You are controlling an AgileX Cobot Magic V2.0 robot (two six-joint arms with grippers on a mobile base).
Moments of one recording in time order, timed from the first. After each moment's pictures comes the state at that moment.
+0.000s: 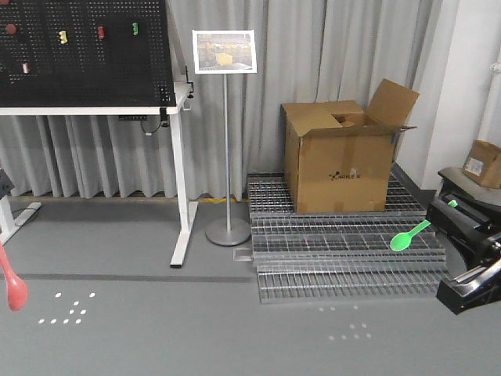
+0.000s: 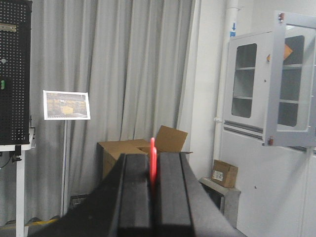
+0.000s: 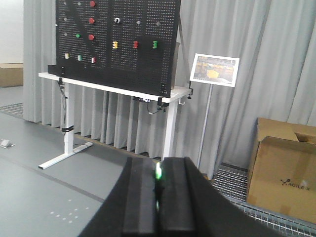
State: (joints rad) left arm -0.23 0.85 -0.64 0.40 -0.43 -0.55; right arm 0.00 1.04 -0.68 -0.92 -0.56 0.78
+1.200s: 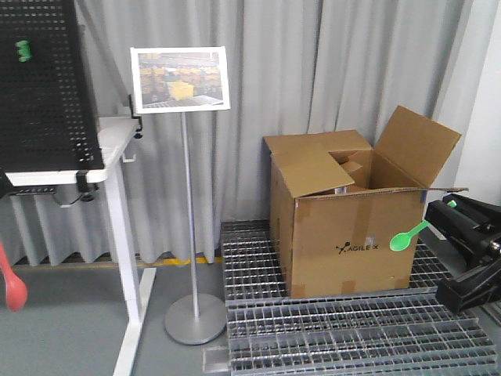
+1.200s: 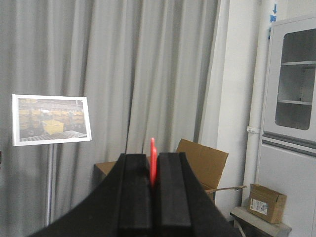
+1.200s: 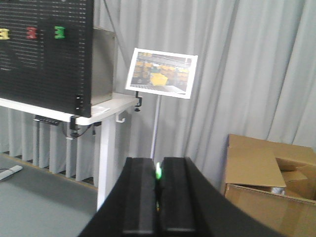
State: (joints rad) left arm -0.23 0.85 -0.64 0.40 -0.43 -0.55; right arm 0.00 1.04 -0.68 -0.92 -0.56 0.78
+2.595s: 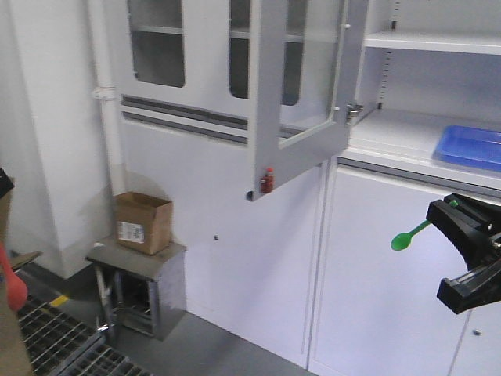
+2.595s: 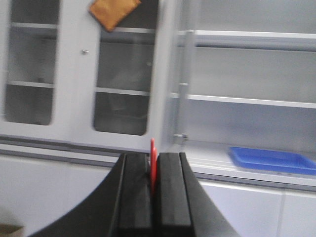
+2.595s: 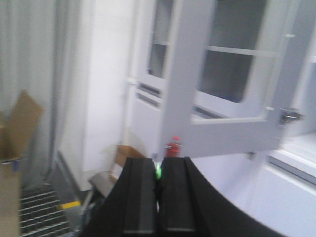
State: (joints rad) left arm -0.23 0.85 -0.64 0.40 -0.43 -0.55; right arm 0.00 1.04 -0.68 -0.92 -0.56 0.78
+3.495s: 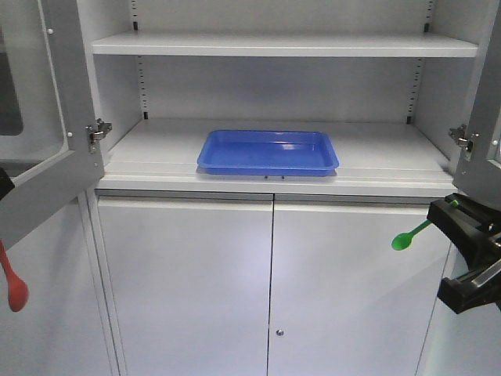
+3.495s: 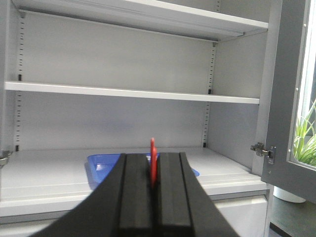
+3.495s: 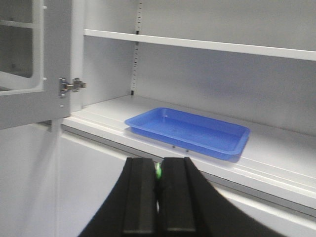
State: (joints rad) left arm -0.23 0.85 -0.64 0.40 -0.43 -0.55; right arm 0.00 1.04 -0.68 -0.92 -0.56 0.78
